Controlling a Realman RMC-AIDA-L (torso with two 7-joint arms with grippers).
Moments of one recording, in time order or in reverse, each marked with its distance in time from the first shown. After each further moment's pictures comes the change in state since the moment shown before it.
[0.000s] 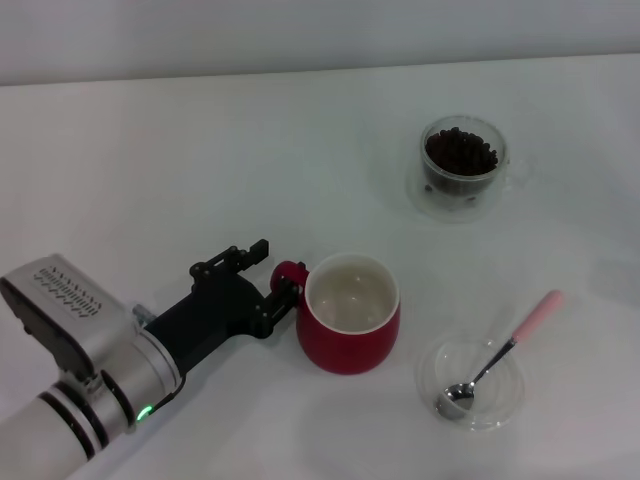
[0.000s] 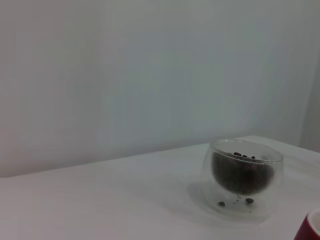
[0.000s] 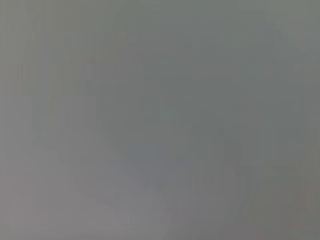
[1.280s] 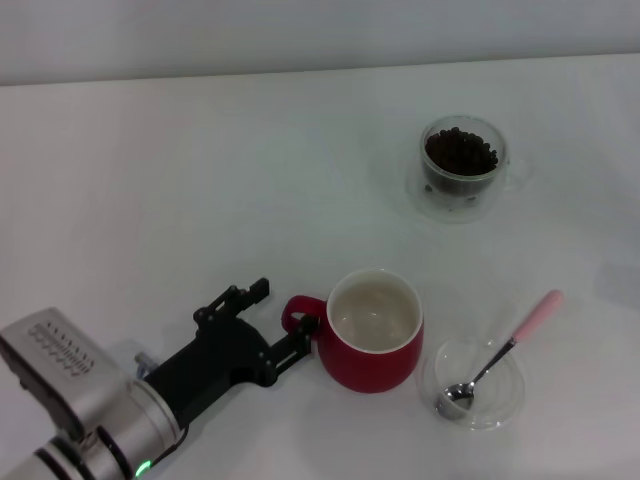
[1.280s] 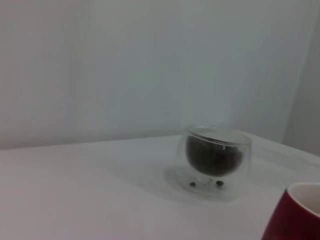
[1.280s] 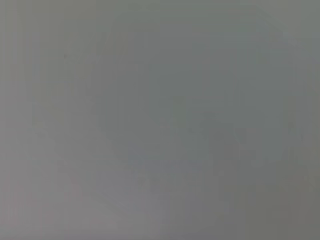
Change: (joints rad) left arm 0.103 -0.001 -0.016 -0.034 0.087 -0.039 0.001; right arm -0.011 0.000 -0.001 -0.007 0.000 0.001 0.000
